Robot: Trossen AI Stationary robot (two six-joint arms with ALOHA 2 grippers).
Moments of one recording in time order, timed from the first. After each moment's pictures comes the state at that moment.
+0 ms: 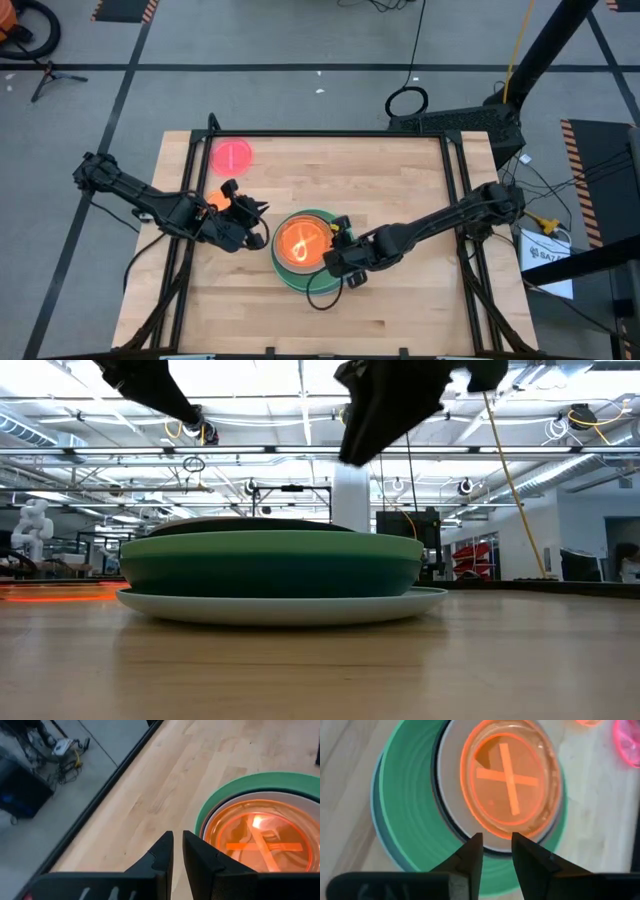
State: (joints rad) left arm -0.41 1.13 0.93 -0.72 -0.81 -0.46; right arm 0.34 1.81 1.47 -0.75 0.35 -0.14
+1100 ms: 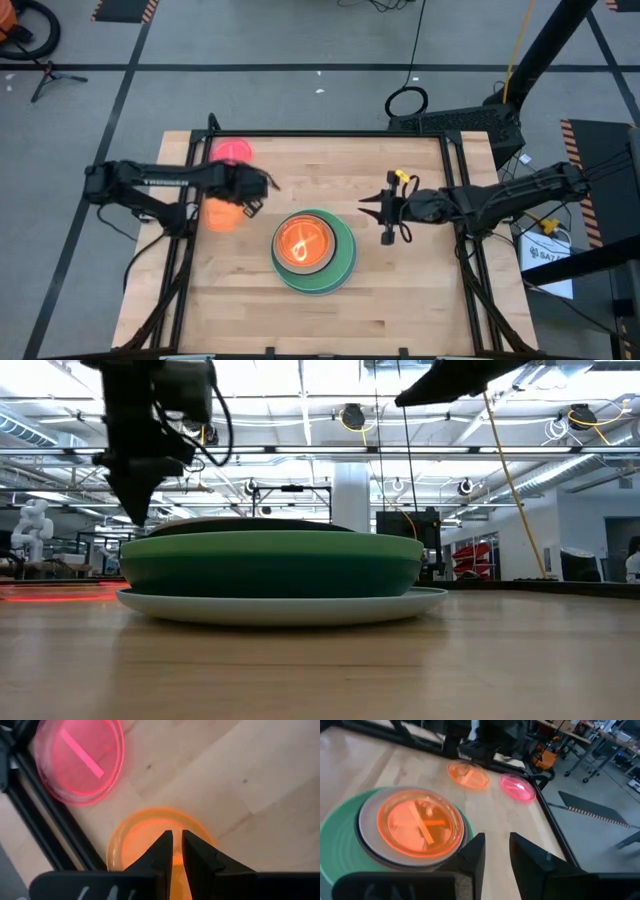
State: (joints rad) left arm 0.17 1.31 0.93 -1.16 -0.36 -0.69; right arm 0.18 1.08 0.76 -0.09 0.39 -0.20
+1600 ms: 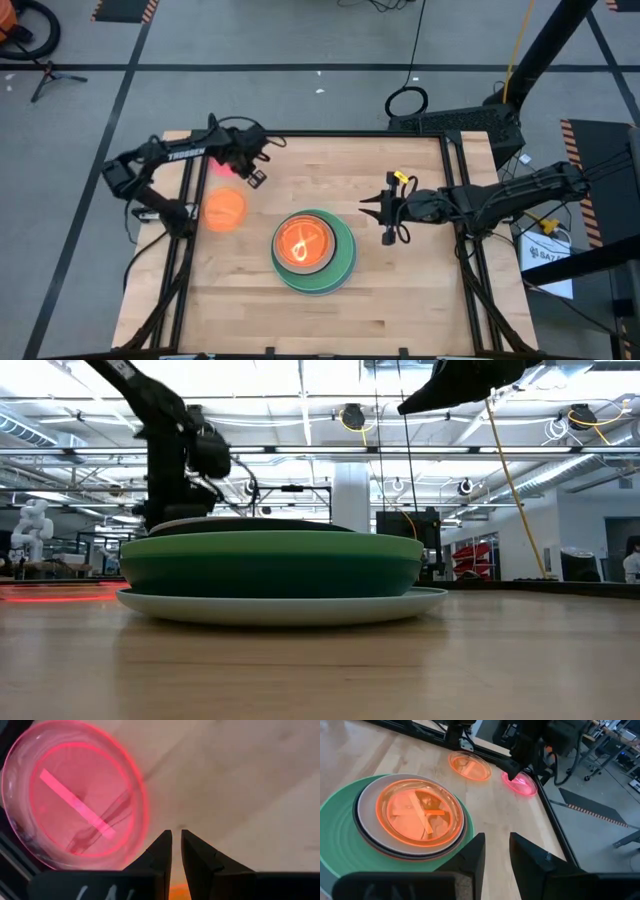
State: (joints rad) left arm 0.69 1.50 0.93 -0.86 -0.14 -0.12; right arm 0.18 1.08 0.76 -0.13 0.39 -0.23
